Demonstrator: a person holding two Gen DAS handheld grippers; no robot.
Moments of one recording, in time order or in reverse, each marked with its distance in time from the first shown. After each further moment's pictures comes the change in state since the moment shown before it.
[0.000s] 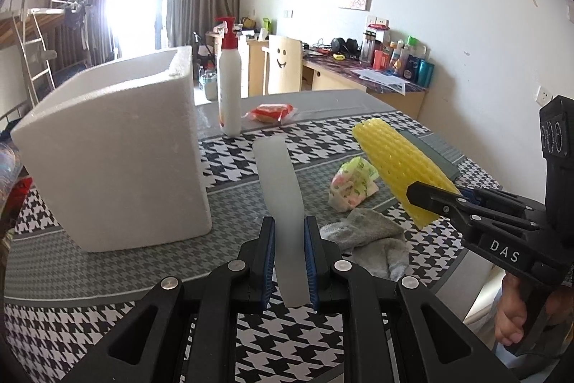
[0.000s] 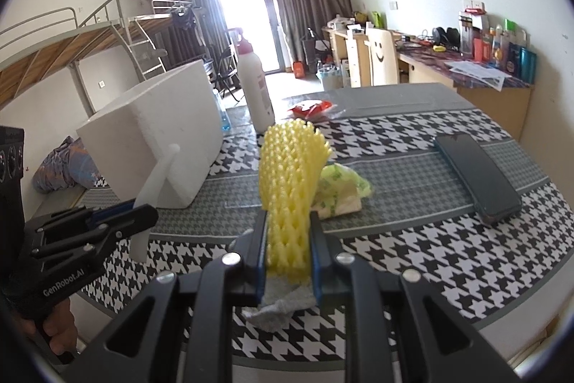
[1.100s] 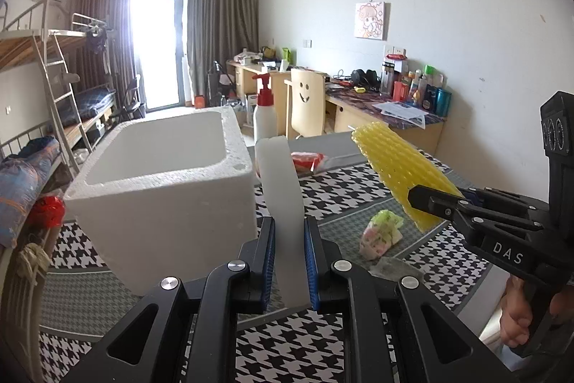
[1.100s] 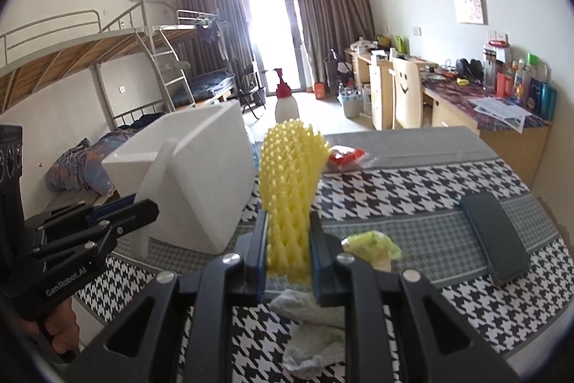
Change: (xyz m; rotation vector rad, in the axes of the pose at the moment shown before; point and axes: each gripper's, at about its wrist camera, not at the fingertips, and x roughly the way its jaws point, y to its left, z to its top) left arm -0.027 0.019 0.038 0.003 -0.118 0.090; right arm -0.002 0.034 0.049 -0.070 -0.075 0.062
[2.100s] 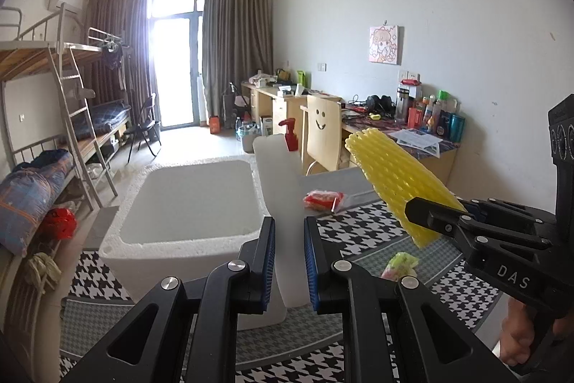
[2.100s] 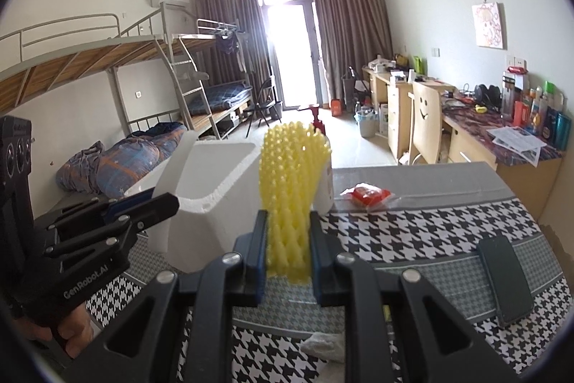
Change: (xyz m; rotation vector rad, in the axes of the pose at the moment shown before) left arm -0.007 0.020 0.036 -0.016 -0.089 0.056; right arm 0.001 0.026 0.040 -0.052 -0.058 0.050
